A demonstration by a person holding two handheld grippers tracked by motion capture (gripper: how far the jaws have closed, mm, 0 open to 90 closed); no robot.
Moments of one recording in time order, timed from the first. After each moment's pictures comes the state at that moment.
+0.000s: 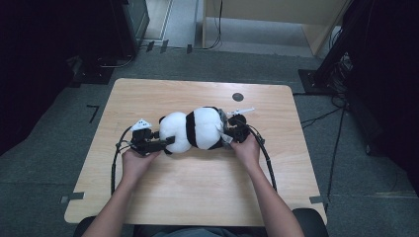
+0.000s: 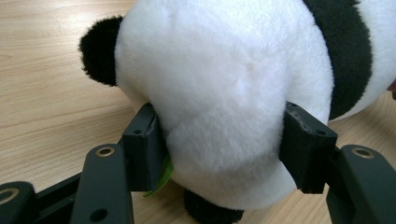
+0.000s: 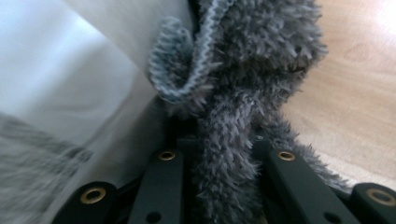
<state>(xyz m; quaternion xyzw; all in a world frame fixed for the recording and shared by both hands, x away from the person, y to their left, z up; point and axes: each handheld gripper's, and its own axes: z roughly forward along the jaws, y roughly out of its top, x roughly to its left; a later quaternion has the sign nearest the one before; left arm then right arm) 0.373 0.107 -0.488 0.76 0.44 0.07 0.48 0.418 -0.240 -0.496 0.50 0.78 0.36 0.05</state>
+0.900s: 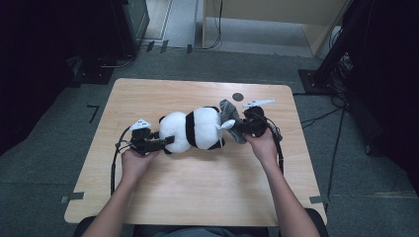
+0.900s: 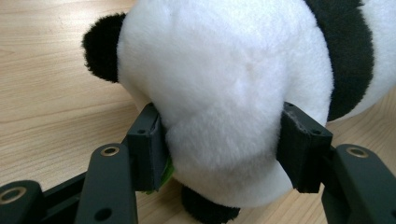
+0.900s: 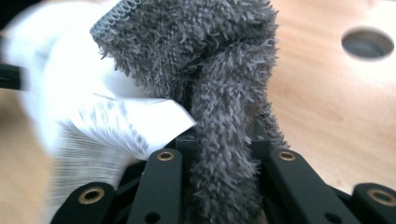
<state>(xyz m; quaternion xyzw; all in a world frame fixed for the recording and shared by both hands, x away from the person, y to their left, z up) 0.373 0.107 -0.486 0.76 0.44 0.06 0.48 0.389 -0.273 -0.413 0.46 0.79 0.40 0.10</state>
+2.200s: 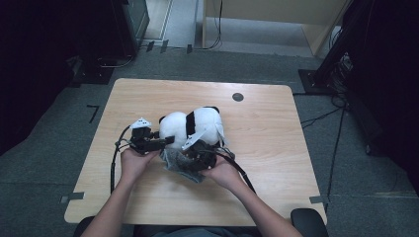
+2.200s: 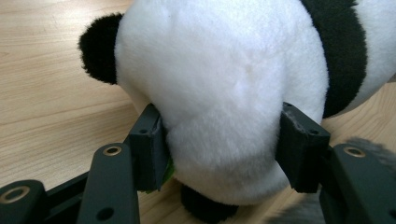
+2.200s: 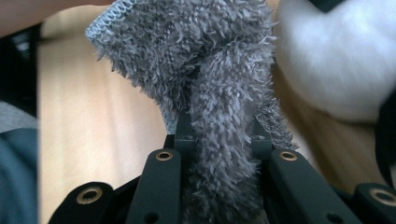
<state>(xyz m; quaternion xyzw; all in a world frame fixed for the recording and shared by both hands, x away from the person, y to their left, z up) 0.373 0.106 -0.481 0.77 0.44 0.05 0.47 0.326 -0.119 -0.456 0.22 0.91 0.34 -0.02</state>
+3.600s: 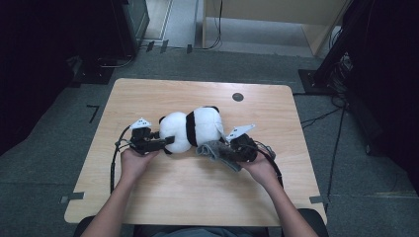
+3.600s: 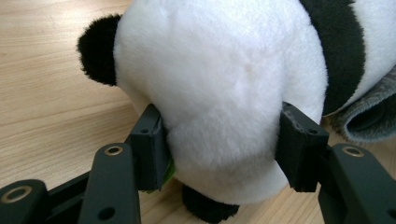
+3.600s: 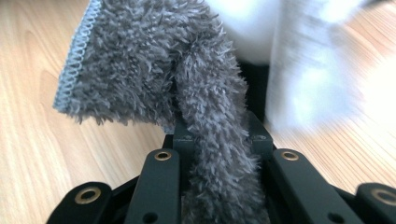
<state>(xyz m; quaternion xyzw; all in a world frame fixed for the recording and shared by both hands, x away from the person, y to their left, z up) 0.374 0.107 -0.482 0.77 0.43 0.05 0.47 0.334 -0.246 -0.457 0.32 0.88 0.33 0.09</state>
